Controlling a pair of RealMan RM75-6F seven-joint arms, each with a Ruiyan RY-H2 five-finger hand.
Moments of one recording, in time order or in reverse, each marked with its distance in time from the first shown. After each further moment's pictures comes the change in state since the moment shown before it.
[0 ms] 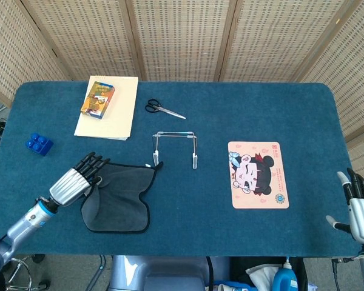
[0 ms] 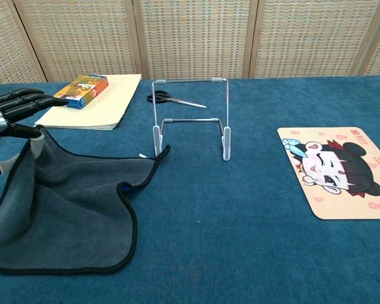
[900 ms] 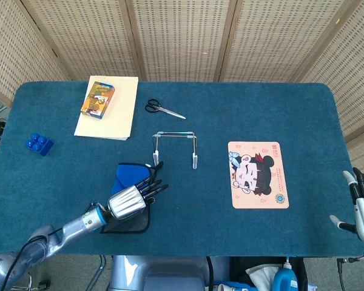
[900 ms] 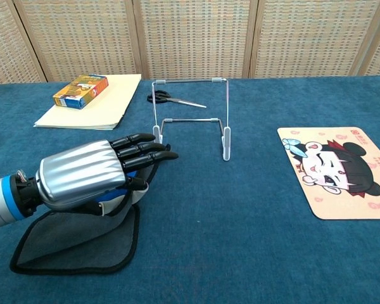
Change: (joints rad) left arm -0.191 -0.109 0.022 -0.254 0.102 -0.199 0.339; right arm -0.005 0.023 0.004 0.002 0.008 -0.006 0.058
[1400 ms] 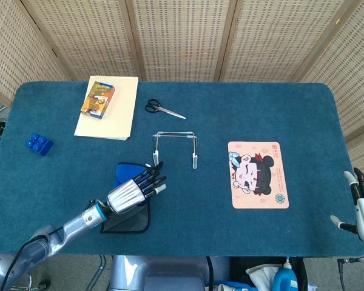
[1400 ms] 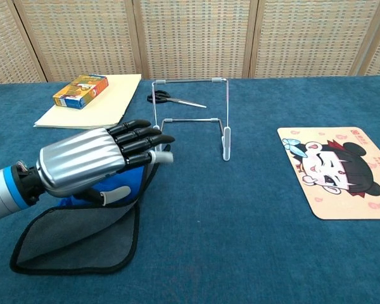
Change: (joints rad) left arm 0.002 0.016 -0.042 -0.027 -0.039 0.012 -0.011; right arm -0.003 0.004 0.000 -0.003 0.001 0.002 0.006
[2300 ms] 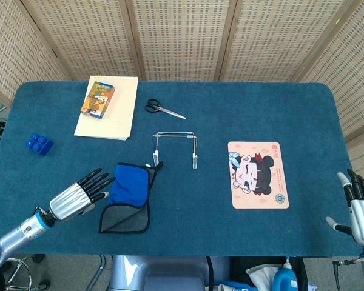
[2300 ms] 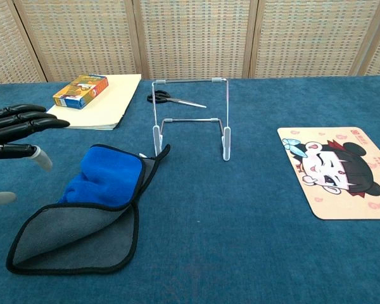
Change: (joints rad) left arm 0.204 0.247 0.093 0.044 0.043 0.228 -0.204; right arm -0.003 -0.010 -0.013 -0.020 -0.030 0.017 -0.046
